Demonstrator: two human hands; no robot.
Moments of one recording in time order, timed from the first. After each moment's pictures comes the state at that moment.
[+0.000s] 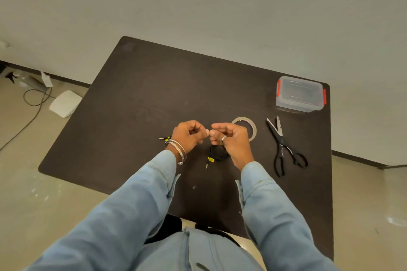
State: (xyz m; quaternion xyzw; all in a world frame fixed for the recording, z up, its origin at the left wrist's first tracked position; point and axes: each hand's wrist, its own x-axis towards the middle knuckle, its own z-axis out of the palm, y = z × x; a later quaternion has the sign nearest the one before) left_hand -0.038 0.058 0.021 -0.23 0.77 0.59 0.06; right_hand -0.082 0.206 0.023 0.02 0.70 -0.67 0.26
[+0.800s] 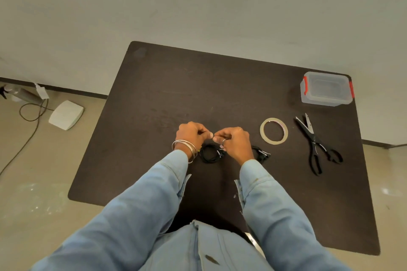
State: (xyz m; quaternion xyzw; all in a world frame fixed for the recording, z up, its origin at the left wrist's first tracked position) left_hand -0.048 -0.049 0.011 -0.22 0.87 0.43 0.13; right_hand -0.074 0.096 0.008 -0.01 0.87 -0.44 0.22
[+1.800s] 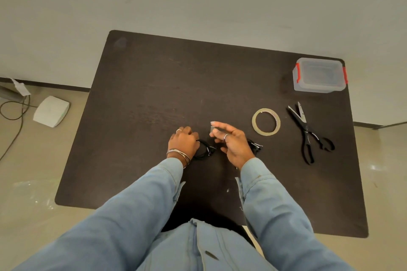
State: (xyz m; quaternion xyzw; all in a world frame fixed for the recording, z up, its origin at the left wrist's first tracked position) left_hand -0.041 -0.039 -0.042 -0.05 0.97 0.14 0.20; right_hand -0.071 0.112 0.004 0.21 0.66 -0.64 0.33
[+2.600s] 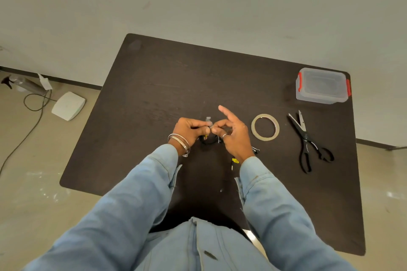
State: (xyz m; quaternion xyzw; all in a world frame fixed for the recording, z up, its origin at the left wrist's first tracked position) left_hand -0.046 -0.023 0.004 -0.22 0.73 0.64 0.08; right_hand -0.080 0.130 0.007 -0.07 0.80 -0.57 0.19
